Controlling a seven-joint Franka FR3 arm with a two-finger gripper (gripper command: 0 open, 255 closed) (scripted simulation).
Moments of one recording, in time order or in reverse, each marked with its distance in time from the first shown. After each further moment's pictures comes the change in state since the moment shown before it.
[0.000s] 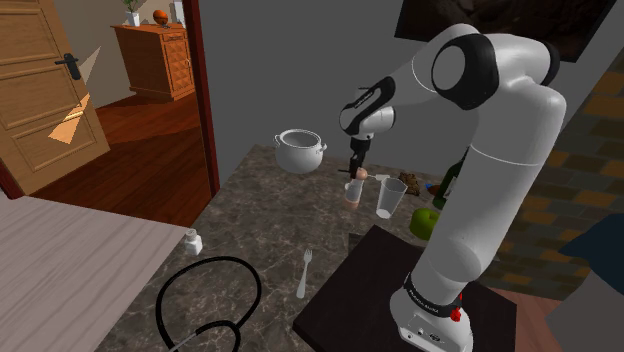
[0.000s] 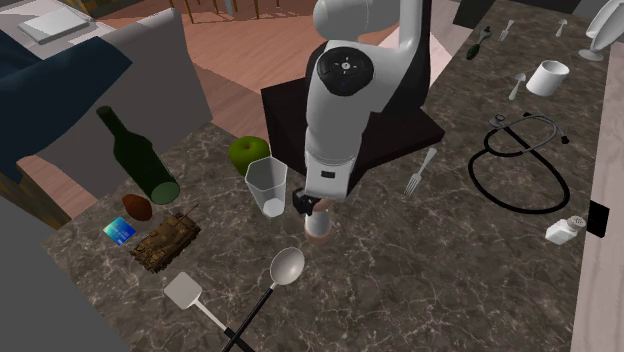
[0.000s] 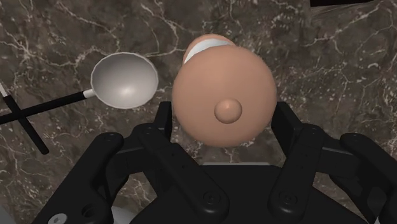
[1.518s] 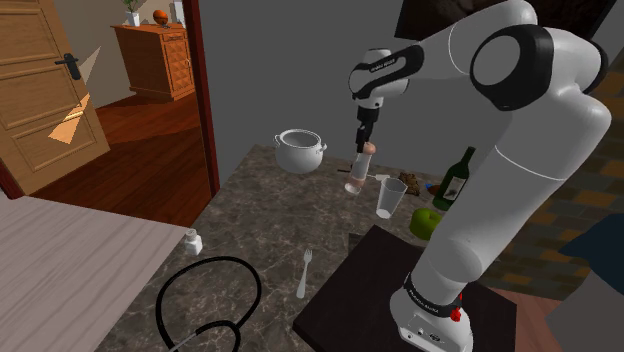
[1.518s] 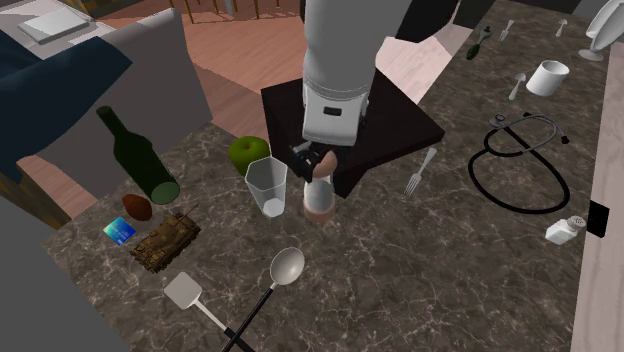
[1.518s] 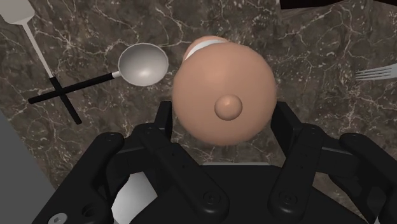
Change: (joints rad) arm 0.012 -0.189 0.006 0.139 -0.101 -0.306 0.063
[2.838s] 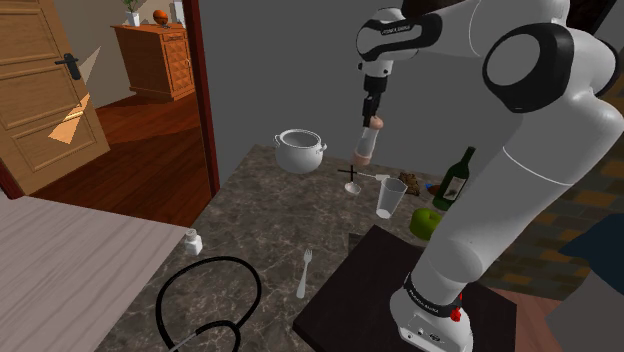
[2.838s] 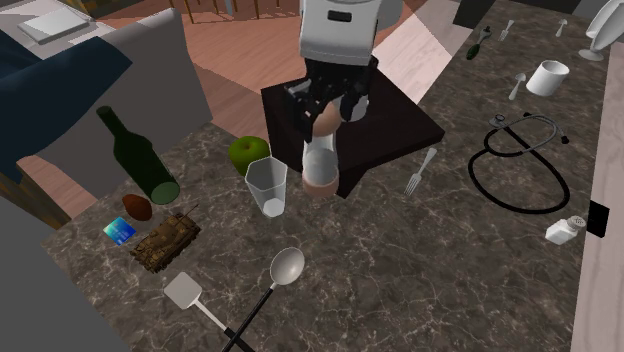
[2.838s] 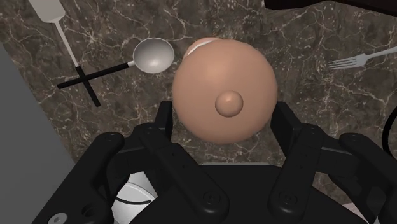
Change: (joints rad) arm 0.007 -0.056 0.019 0.217 -0.015 -0.267 0.003
